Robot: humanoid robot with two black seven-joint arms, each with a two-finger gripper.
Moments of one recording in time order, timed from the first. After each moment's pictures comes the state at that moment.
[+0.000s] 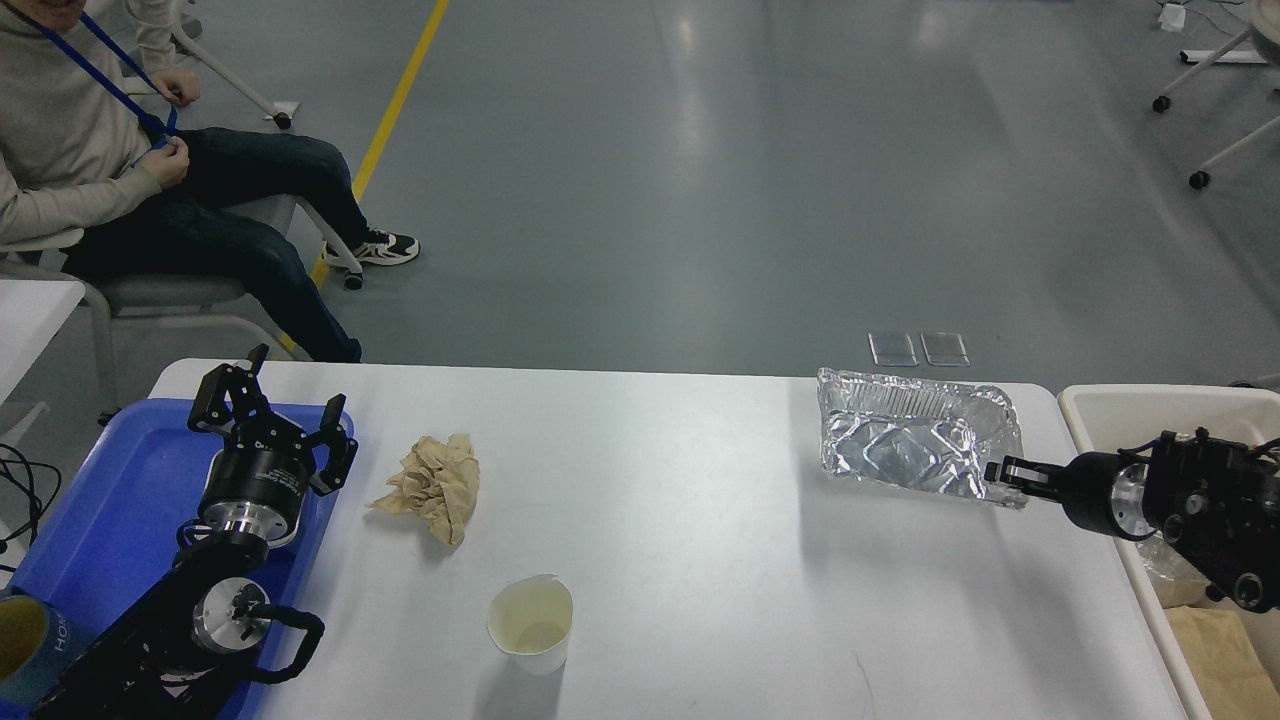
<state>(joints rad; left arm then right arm) -0.24 0.19 -1.11 -0.98 0.27 -0.11 -0.41 0.65 -0.60 0.42 0.68 -1.36 0.32 0.35</state>
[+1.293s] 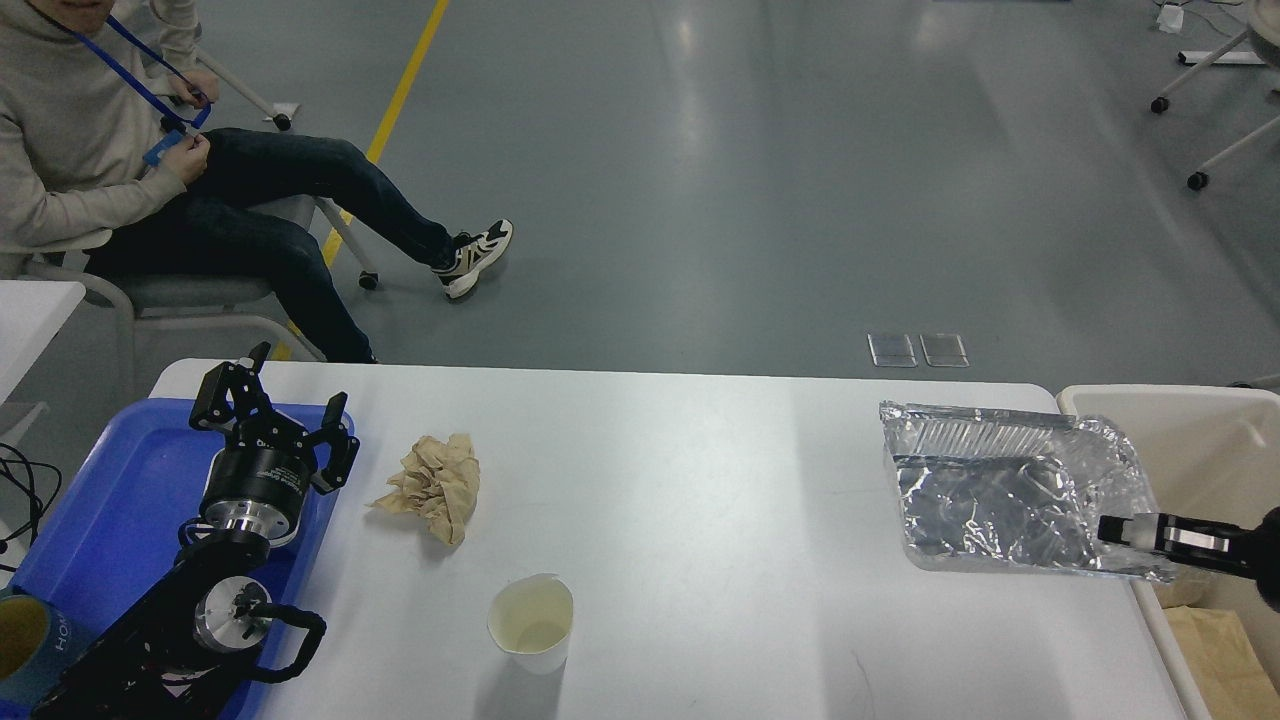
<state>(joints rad) -0.24 0.19 -1.11 -0.99 0.27 -0.10 -0.41 0.50 -1.31 0.35 1.63 -1.11 0.27 0.24</state>
